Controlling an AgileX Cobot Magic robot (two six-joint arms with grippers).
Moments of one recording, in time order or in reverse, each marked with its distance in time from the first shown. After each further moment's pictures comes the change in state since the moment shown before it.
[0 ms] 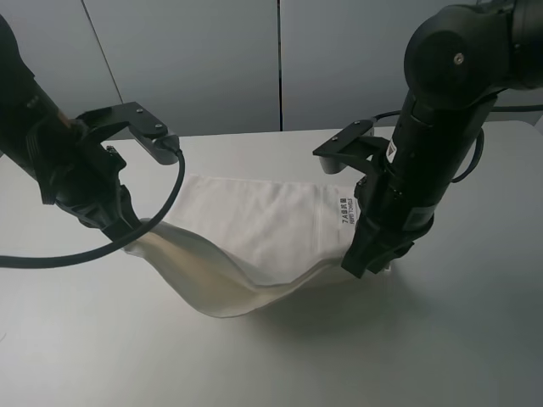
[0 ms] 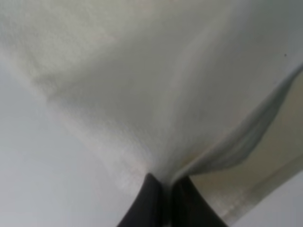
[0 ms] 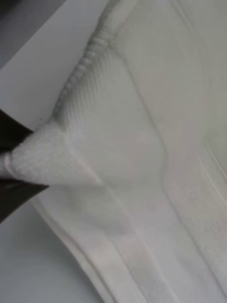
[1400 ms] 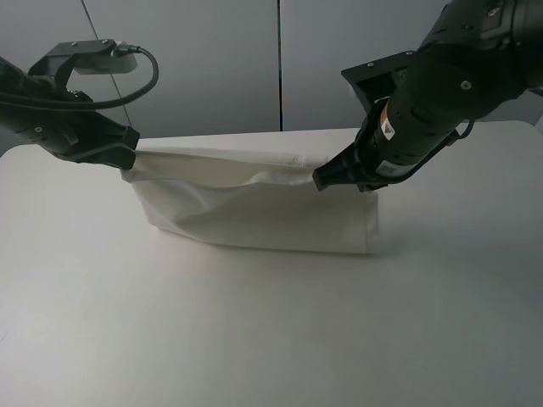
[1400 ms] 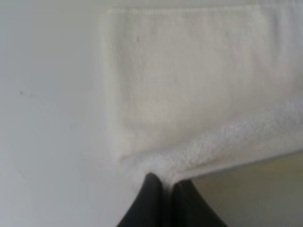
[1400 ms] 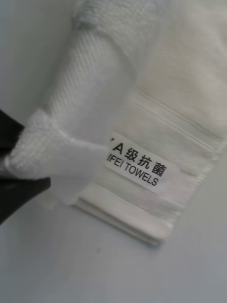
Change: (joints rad) left arm 0.192 0.002 0.000 -0.128 -0.353 -0.246; right arm 0.009 -0.004 0.000 -0.540 -0.313 0.871
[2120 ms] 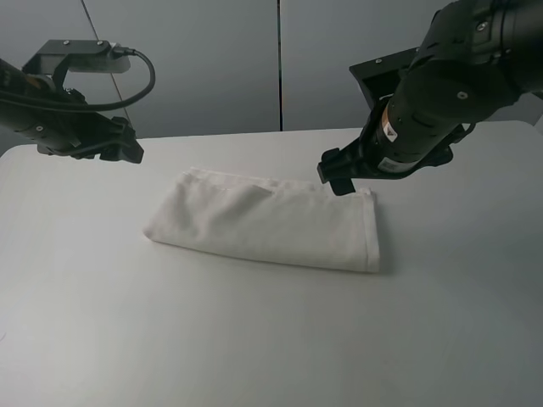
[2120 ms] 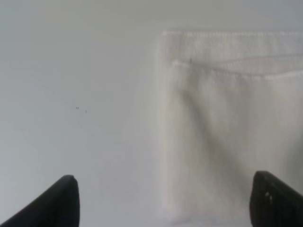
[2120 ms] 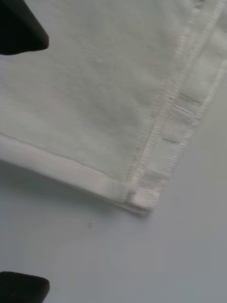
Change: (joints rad) left arm 0.007 0.023 0.000 0.164 -0.094 -0.157; right arm 0.001 0.016 0.000 -0.117 -0.006 0.145
